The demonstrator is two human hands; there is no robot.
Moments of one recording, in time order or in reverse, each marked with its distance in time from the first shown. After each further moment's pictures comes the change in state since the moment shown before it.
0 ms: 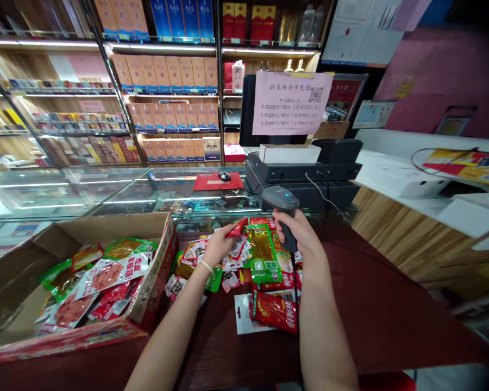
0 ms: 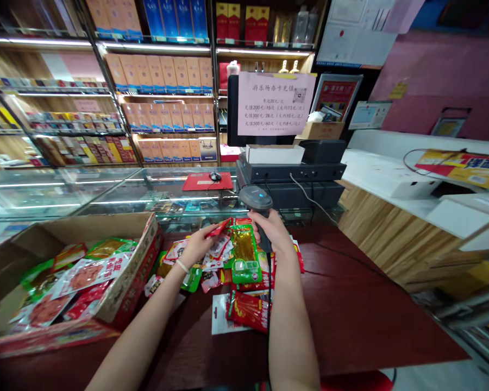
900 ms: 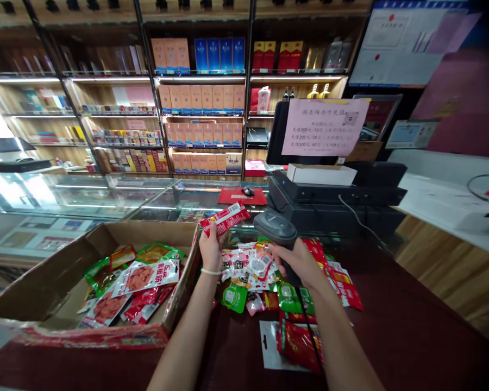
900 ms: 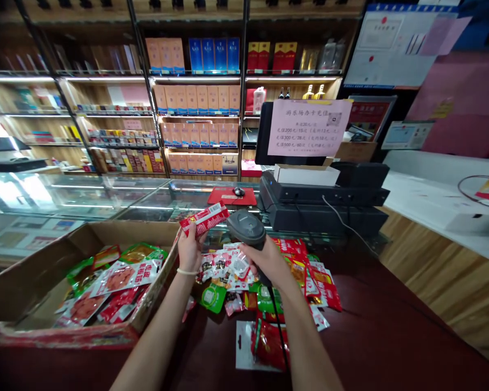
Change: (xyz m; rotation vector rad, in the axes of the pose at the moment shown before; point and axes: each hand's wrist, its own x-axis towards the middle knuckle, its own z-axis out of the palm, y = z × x) left_hand 0.015 0.008 -0.073 -1.097 0.725 -0.194; right_hand -0.011 0.008 0.078 -0.144 -0.167 -0.015
